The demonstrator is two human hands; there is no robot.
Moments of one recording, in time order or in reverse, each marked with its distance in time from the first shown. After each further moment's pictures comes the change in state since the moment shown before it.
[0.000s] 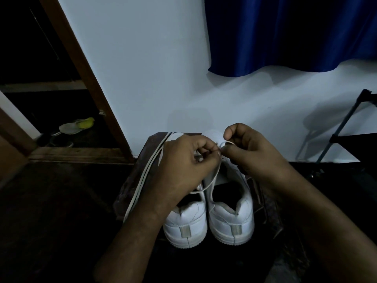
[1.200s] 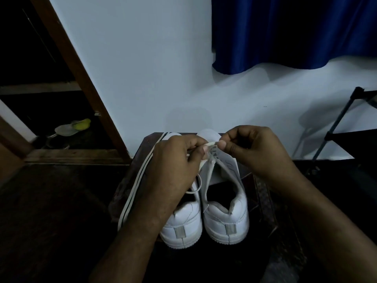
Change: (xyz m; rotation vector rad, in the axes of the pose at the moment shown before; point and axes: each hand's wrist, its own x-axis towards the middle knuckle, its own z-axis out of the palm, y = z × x) left_hand 0.001 -0.003 0.007 0.074 0.060 -0.085; right_hand 0.010 0.020 -0.026 -0.260 0.096 -0.190
